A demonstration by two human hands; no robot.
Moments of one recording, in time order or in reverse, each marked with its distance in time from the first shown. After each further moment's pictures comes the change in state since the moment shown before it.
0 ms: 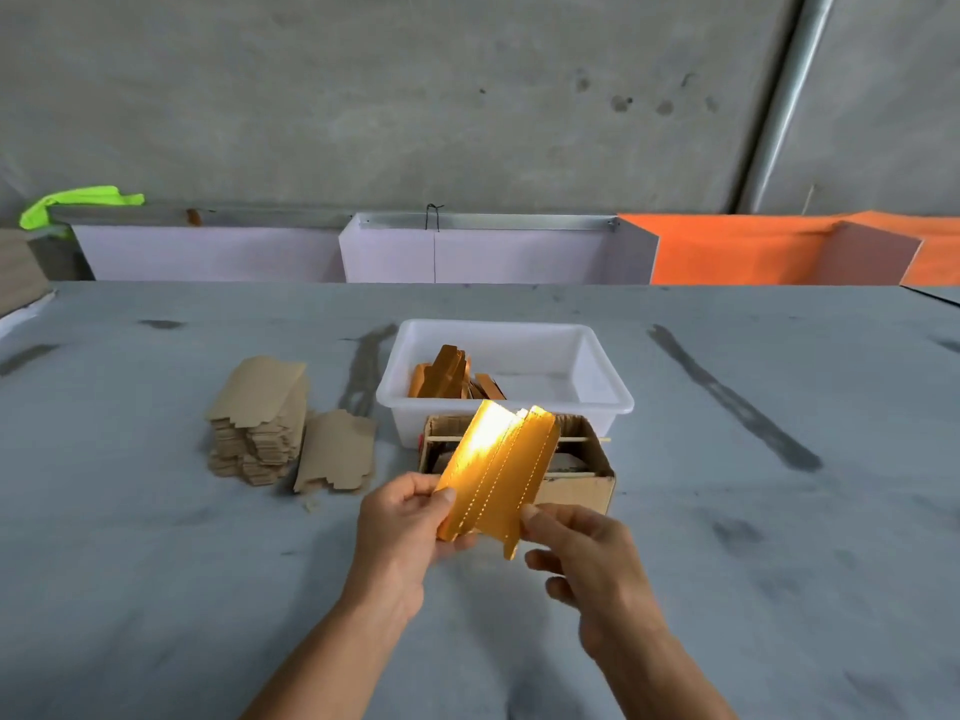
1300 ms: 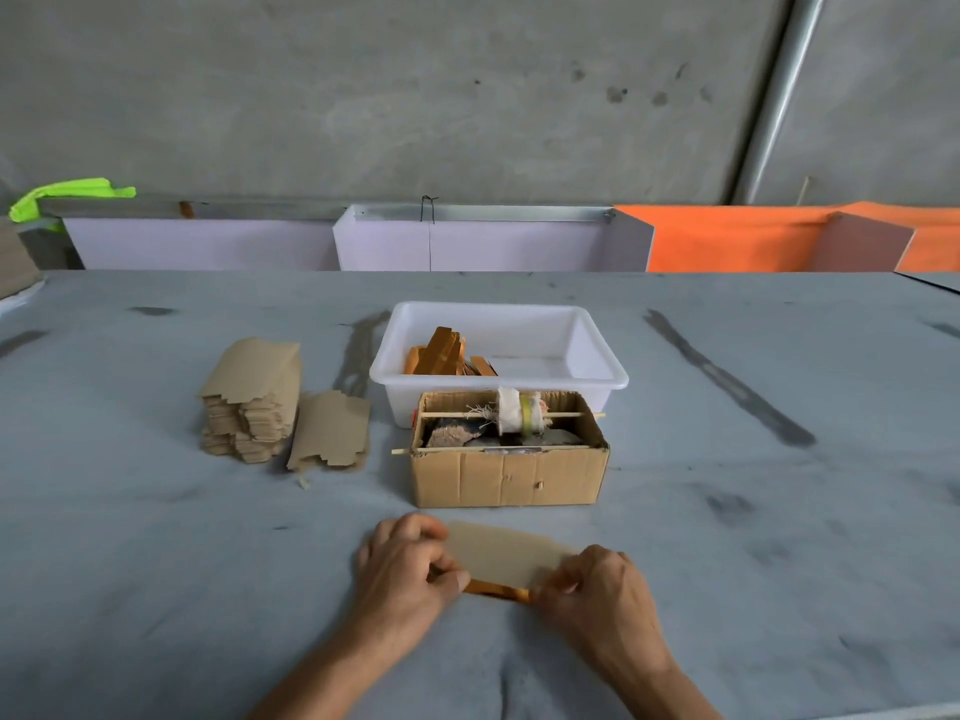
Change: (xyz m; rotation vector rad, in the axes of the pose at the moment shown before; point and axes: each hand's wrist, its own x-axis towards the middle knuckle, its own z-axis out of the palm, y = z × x) left_hand 0.010 -0.084 -0.029 1.165 -0.231 0.499; right_hand 0.016 0.074 -0.031 -1.007 0.128 -0.444
